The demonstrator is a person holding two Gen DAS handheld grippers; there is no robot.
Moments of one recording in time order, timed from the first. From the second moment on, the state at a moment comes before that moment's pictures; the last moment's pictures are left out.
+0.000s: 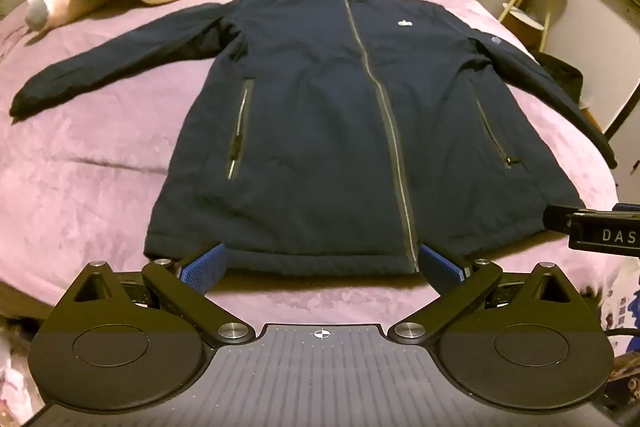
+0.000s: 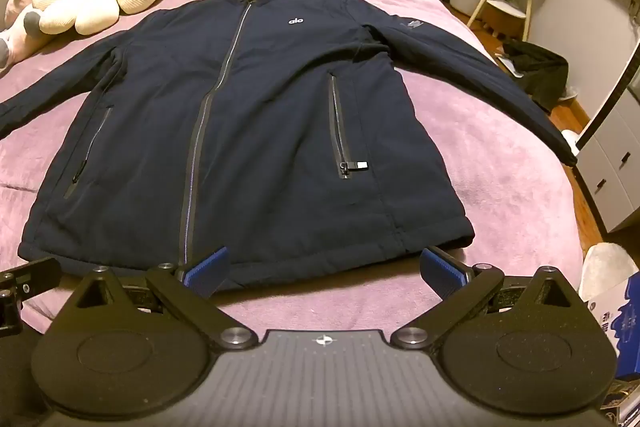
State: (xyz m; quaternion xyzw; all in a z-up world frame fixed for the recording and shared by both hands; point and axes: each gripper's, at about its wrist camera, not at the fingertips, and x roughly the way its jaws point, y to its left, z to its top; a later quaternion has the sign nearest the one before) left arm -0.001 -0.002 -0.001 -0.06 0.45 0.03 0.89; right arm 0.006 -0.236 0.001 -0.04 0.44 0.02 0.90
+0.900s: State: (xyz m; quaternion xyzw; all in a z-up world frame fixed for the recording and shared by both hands) left arm 0.000 0.000 -0.007 -0.08 0.46 0.02 0.88; right arm 0.008 -0.237 0.001 -0.04 0.44 0.02 0.90
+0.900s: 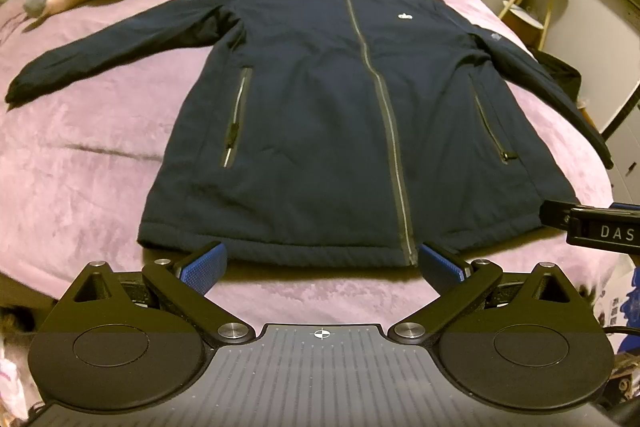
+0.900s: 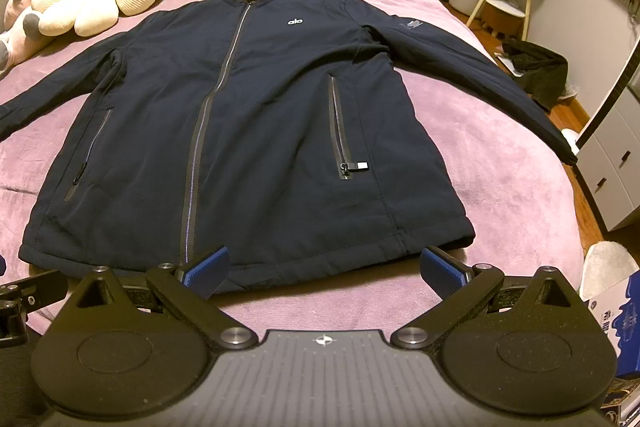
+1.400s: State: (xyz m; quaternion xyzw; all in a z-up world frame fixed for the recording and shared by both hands) left arm -0.001 0.001 -0.008 -0.09 0.46 0.02 0.88; right arm 0.008 -0.236 0.001 -0.03 0.44 0.02 0.90
